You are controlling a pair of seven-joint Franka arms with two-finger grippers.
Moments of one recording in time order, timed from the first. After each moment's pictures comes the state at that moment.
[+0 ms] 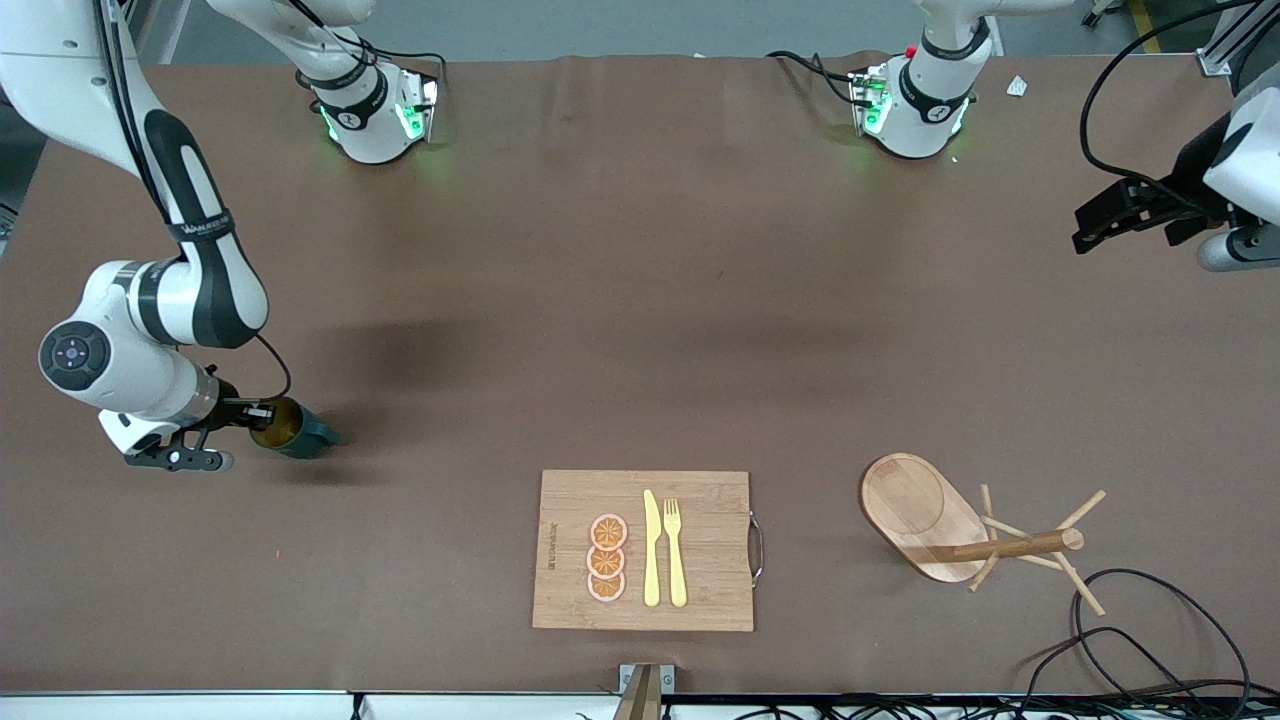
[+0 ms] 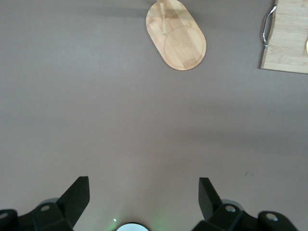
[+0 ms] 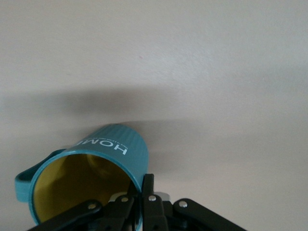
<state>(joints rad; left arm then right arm) -0.06 0.00 -0.06 -1.51 0.00 1.46 -0.20 -0.11 0.47 0.00 -1.90 -0.10 2.32 0.04</state>
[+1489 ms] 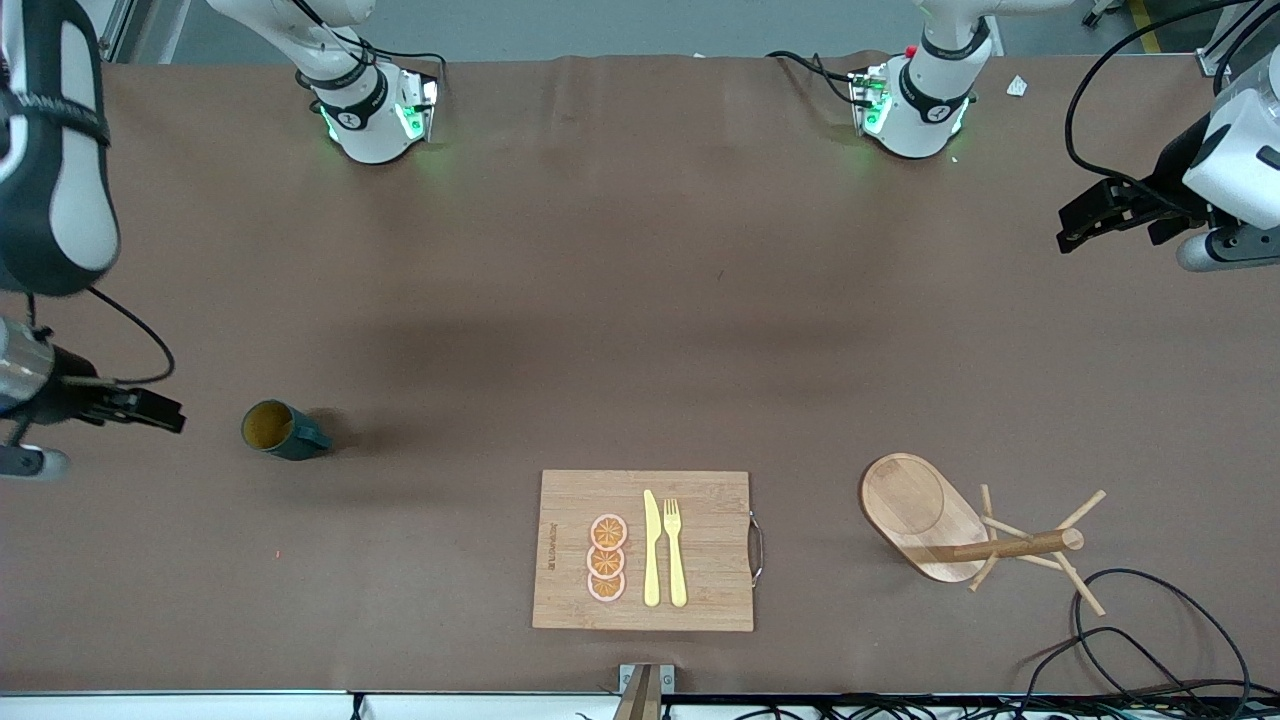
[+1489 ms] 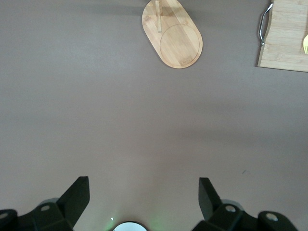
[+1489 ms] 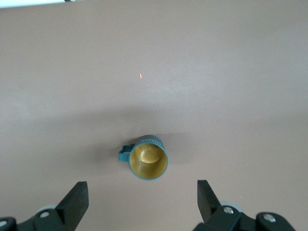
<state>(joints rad) -0.05 0.00 -0.07 -1.51 0.00 1.46 -0.20 -0.10 0.29 0.03 -1.46 -0.04 1.81 0.04</state>
